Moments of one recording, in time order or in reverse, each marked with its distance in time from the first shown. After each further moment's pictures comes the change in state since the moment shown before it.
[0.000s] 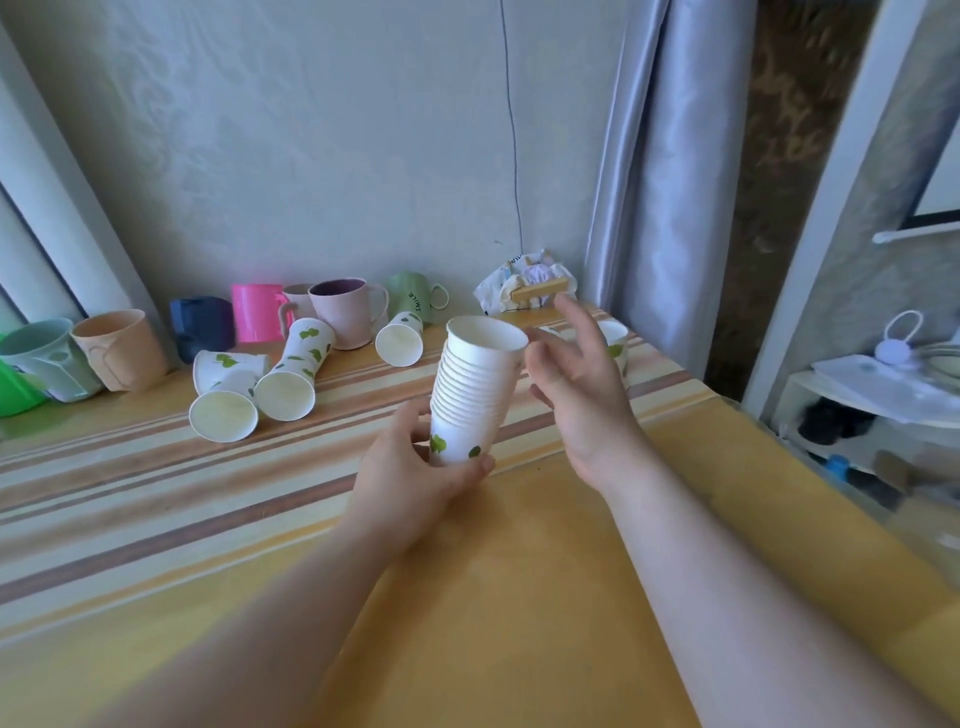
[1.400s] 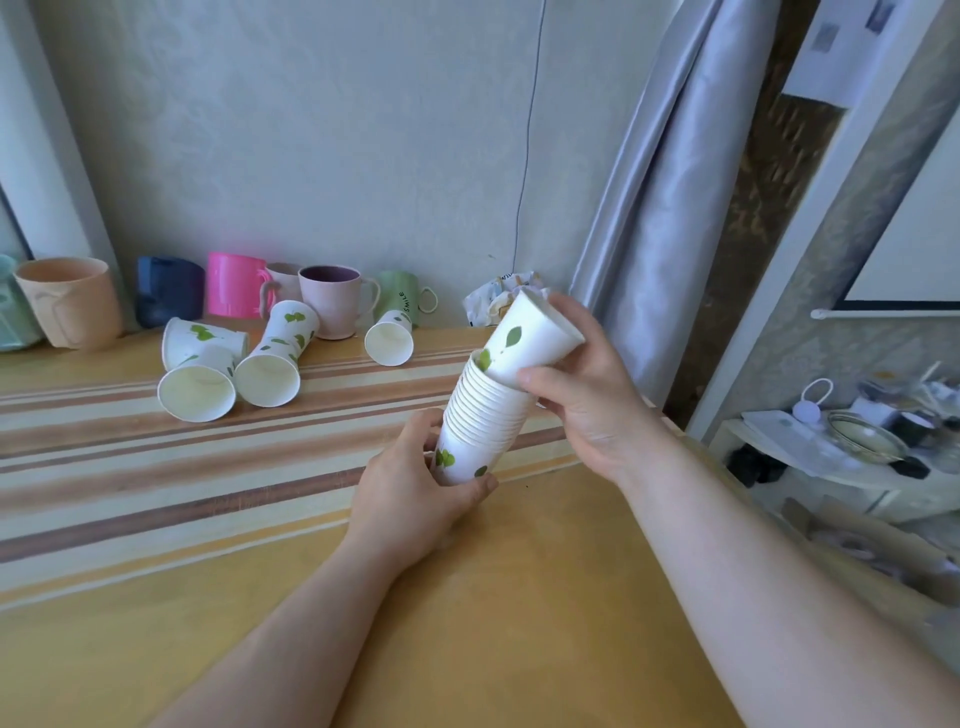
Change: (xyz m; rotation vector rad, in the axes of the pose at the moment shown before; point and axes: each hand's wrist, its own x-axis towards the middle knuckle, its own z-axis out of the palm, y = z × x) left_hand -0.002 -0.009 0.004 0.093 0.008 0.085; right_hand 0.015 -0.035 0.013 -0.091 -0.143 0.045
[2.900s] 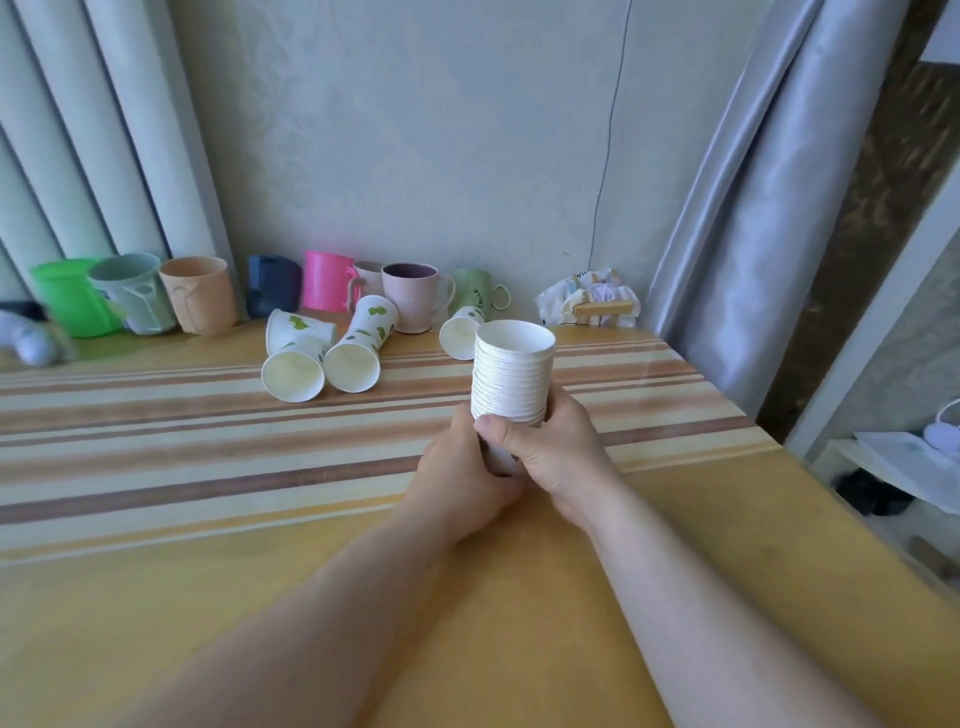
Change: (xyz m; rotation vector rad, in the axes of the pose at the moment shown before) left_hand 0.002 0.005 -0.016 0.065 -0.097 -0.088; right_hand -0.011 0.079 0.058 -0.184 -0.032 0.165
